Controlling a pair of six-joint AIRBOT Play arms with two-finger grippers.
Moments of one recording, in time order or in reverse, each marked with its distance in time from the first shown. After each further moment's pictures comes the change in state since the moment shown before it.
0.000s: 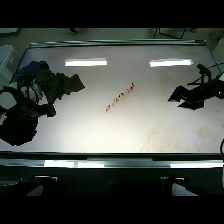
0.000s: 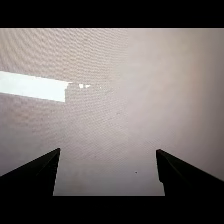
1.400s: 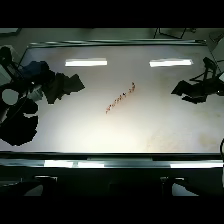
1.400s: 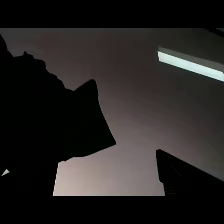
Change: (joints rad) left arm 0.054 -0.096 0.031 -0.126 0.819 -0.082; right arm 0.000 -0.001 0.000 -0.046 -0.183 0.000
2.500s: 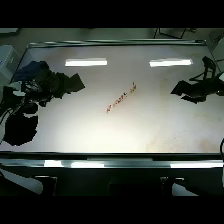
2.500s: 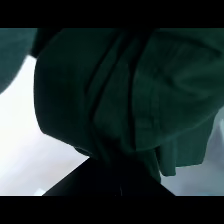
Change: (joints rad) left arm 0.309 -0.620 0.185 -0.724 -0.164 0.251; right arm 0.000 0.000 0.000 0.018 -0.001 -0.033
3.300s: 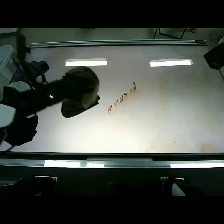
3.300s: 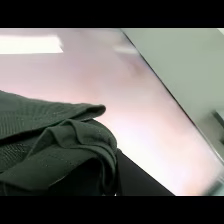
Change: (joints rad) left arm -0.782 0.855 -0.216 0.108 0.063 0.194; right arm 0.000 0.326 0.234 -0.053 -0.069 -0.086
